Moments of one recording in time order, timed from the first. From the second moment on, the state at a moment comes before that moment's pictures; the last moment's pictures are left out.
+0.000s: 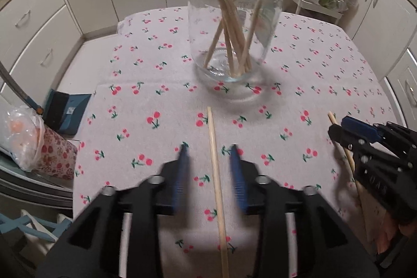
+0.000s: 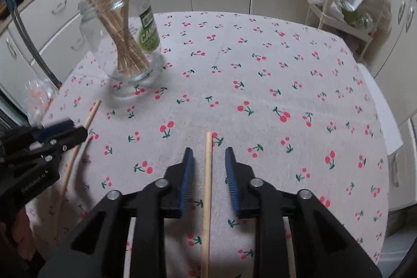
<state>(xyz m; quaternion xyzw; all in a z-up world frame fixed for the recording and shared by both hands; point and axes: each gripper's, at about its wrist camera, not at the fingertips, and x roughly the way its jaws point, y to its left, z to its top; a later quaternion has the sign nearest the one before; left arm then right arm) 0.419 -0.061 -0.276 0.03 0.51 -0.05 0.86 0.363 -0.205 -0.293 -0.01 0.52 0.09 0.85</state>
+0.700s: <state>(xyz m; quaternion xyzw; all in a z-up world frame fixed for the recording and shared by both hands) 0.369 -0.081 -0.212 0.04 0.39 -0.06 0.92 0.307 -0.234 -0.237 0.21 0.42 0.14 0.87</state>
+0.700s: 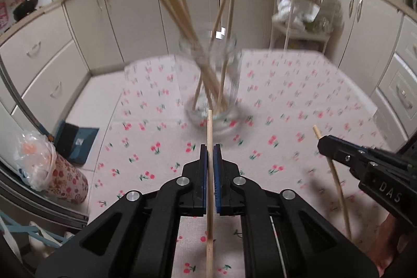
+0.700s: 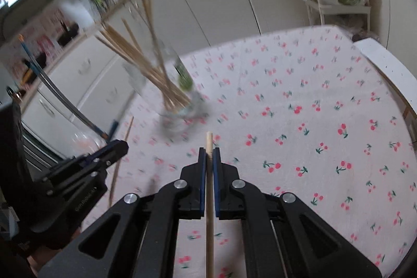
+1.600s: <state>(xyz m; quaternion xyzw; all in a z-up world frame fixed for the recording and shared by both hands) 0.302 -0.050 -0.096 -0.05 0.21 -0.08 0.97 0.251 -0.231 -0.095 0.22 0.17 0.14 0.95</state>
